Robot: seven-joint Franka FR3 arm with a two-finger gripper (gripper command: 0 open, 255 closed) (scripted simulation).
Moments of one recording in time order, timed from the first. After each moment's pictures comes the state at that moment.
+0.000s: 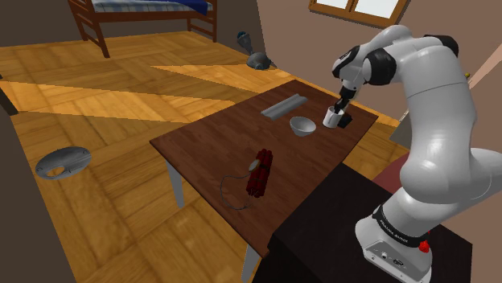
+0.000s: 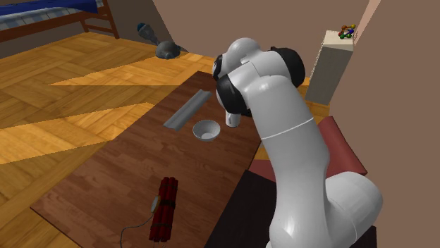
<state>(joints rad) -0.52 0.88 -0.52 -1.43 0.54 2.12 -1.14</state>
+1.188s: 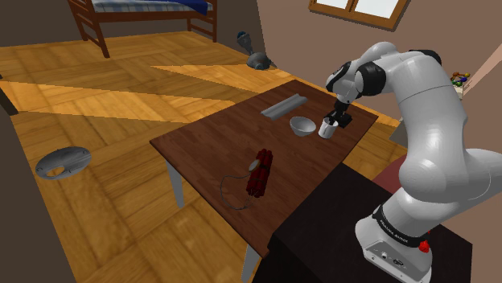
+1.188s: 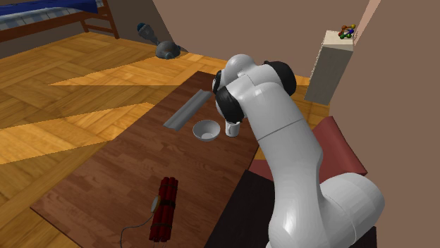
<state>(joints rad) -0.55 1.02 -0.47 -1.39 0.59 2.22 -1.16</state>
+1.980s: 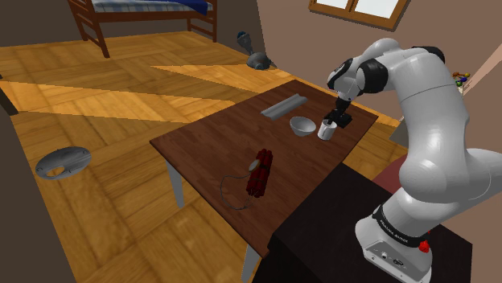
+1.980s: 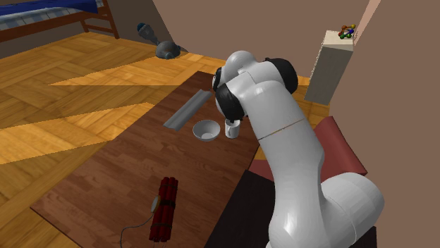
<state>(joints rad) -0.55 0.99 -0.48 -1.40 0.58 2.20 -1.16</state>
